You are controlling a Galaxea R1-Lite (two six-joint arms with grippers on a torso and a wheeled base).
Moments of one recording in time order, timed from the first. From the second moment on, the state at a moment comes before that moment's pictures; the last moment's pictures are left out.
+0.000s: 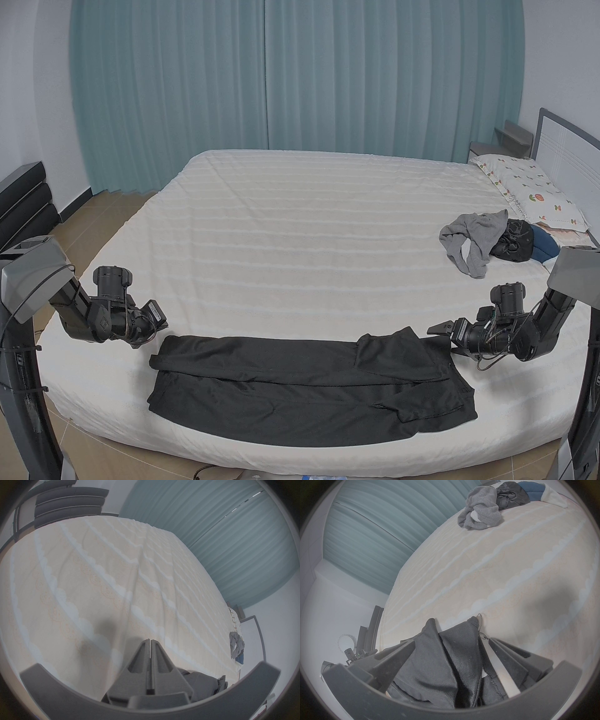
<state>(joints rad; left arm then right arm) 0.08 2.28 -0.96 -0.55 -0.24 -0.66 0.01 2.28 -0.73 -0.81 0.37 0.58</state>
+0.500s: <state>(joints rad) 0.09 2.27 -0.95 -0.55 -0.38 -0.67 0.02 2.27 -0.72 -0.81 0.37 0.59</state>
